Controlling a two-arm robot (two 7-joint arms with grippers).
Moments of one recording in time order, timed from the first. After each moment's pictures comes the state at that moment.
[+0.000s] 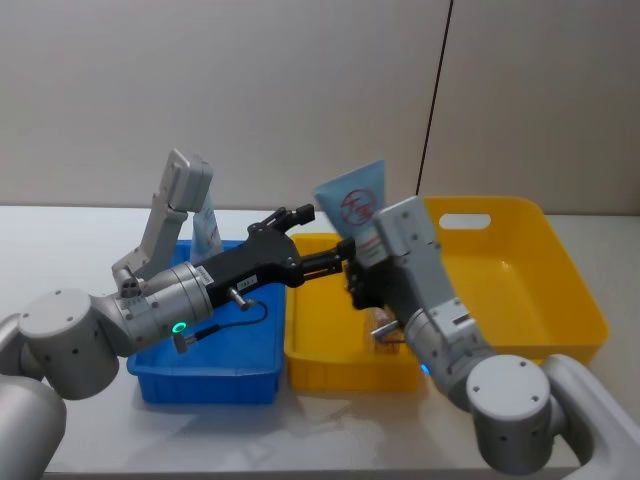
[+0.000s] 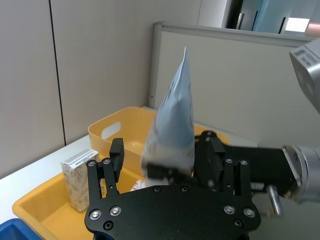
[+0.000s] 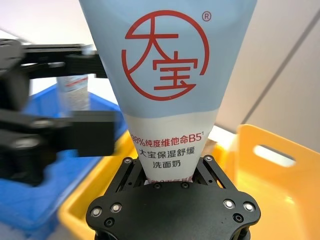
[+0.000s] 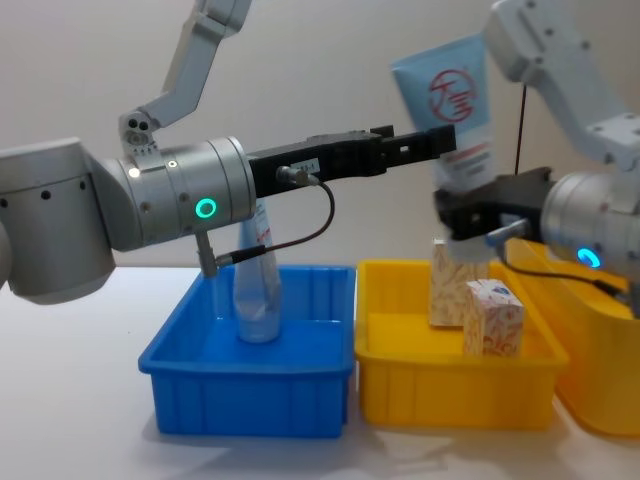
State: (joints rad) left arm -0.75 0.13 0.47 -0.95 -0.55 -0.07 -0.85; right arm 0.40 0.19 -0.44 -1.46 0.00 0.24 0.00
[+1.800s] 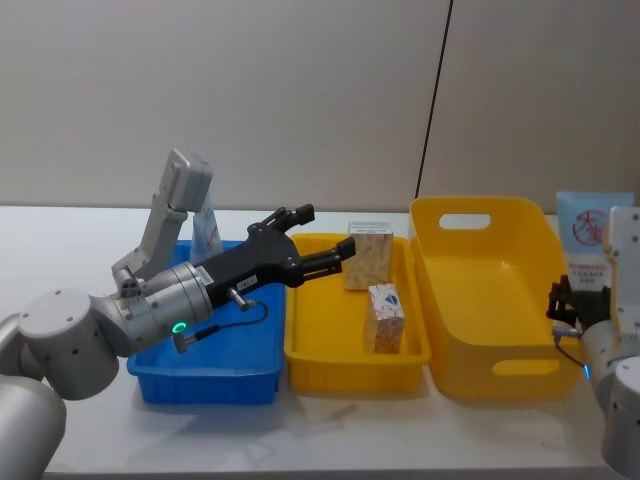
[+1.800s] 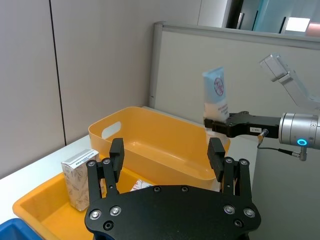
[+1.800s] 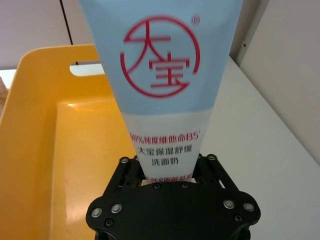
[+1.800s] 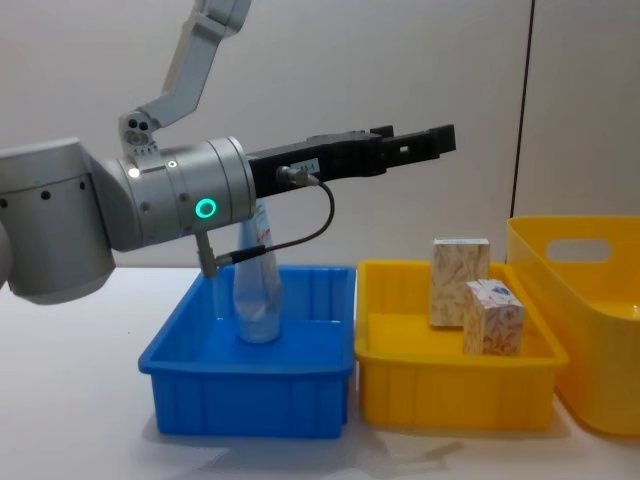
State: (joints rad) left arm -0.75 0.13 0.47 -0.95 -0.55 -0.07 -0.85; right arm 0.28 0.15 -0.04 -1.53 0.10 0.47 -0.26
